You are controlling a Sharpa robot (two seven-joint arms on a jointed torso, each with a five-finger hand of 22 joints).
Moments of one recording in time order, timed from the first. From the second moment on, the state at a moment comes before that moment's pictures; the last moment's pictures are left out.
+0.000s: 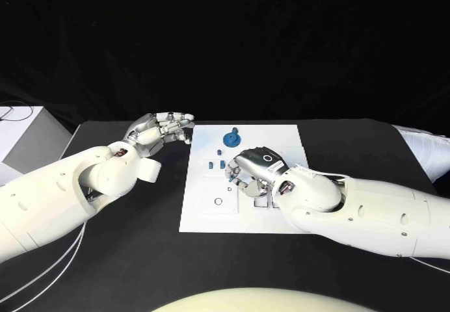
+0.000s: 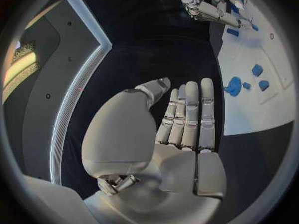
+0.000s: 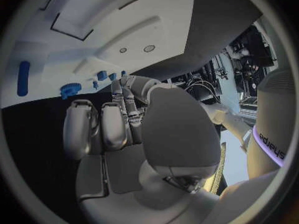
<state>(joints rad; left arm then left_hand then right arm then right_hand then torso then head) 0.89 -0.89 0.37 1.49 -0.21 -0.10 0.25 1.38 -0.19 0.52 0.07 0.17 0.90 0.19 0.21 0.35 0.96 0.13 0.39 0.19 0.92 0.06 1.08 0.44 0.17 0.85 0.17 0.76 0.75 1.15 -0.69 -0.16 1.66 -1.80 -0.47 -0.28 1.41 -0.20 0.67 0.05 0.21 1.10 0.12 0.20 0.45 1.25 0.08 0.07 0.09 1.46 -0.02 1.28 1.06 0.08 1.45 0.07 1.30 1.29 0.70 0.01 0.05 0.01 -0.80</state>
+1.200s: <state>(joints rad) 0.89 -0.89 0.37 1.49 -0.21 -0.10 0.24 1.38 -0.19 0.52 0.07 0.17 0.90 0.19 0.21 0.35 0.96 0.13 0.39 0.19 0.92 0.06 1.07 0.44 0.17 0.85 0.17 0.76 0.75 1.13 -0.64 -0.16 1.61 -1.83 -0.39 -0.31 1.40 -0.21 0.68 0.05 0.20 1.10 0.12 0.20 0.45 1.25 0.08 0.07 0.09 1.46 -0.02 1.28 1.06 0.08 1.45 0.07 1.30 1.29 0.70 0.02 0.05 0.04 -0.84</state>
